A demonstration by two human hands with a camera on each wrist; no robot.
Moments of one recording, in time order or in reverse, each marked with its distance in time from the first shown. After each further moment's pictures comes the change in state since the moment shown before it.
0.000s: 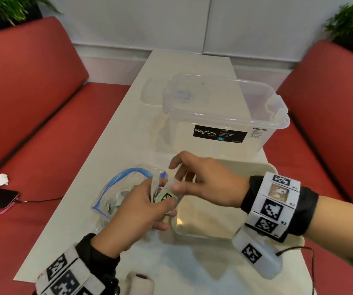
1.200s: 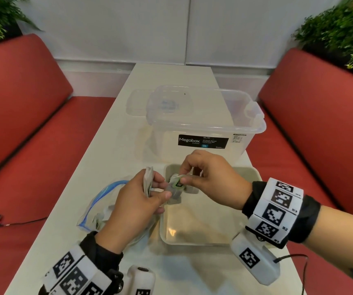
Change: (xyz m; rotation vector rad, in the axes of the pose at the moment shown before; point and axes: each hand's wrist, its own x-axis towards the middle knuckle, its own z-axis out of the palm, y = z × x) left_hand 0.020 0.019 0.015 0.135 0.145 0.214; right_hand -0.019 0.011 -0.019 0.014 0.309 0.091
